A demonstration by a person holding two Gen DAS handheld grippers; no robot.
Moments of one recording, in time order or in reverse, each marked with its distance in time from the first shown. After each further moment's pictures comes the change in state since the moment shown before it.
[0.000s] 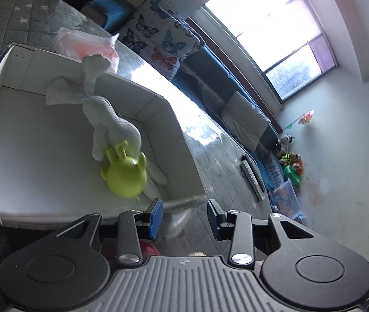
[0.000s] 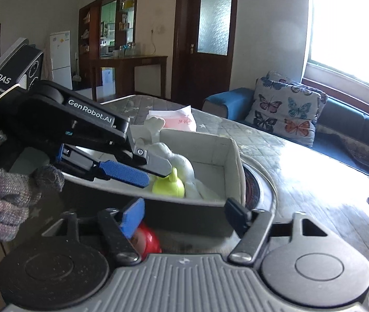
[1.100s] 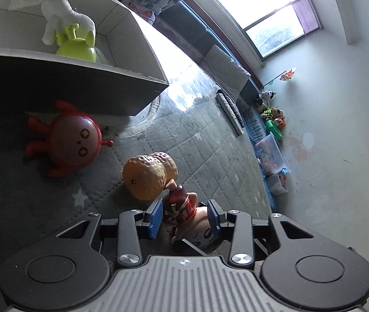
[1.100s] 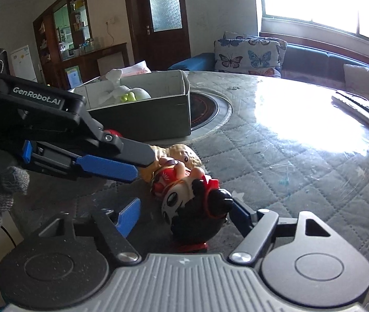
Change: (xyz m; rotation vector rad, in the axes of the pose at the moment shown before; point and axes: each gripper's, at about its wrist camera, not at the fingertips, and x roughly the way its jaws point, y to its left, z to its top) left arm 0.031 -0.020 -0.094 0.034 0.185 -0.091; right arm -0.035 -0.034 -0.109 0.253 0.102 -0.069
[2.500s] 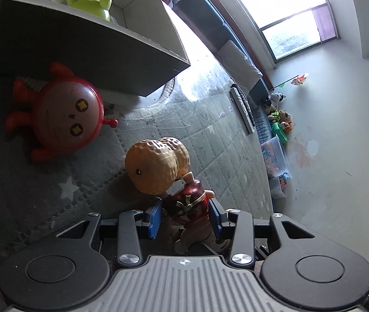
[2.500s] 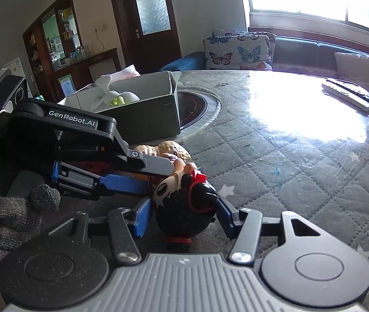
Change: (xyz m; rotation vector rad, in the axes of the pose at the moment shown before) left arm 0.030 0.014 -0.002 -0.109 0.041 0.000; right arm 0.002 -0.009 -0.002 0.067 -0.004 0.001
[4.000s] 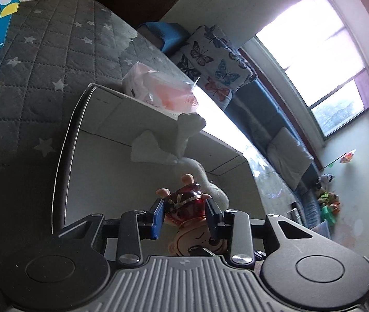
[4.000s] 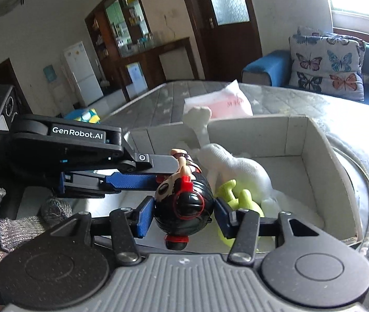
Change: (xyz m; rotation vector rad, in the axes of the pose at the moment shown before) left arm -0.104 0.073 0.145 -0.068 -0.356 0.270; right arm 0.164 0.117 0.149 -0.135 0.083 0.320
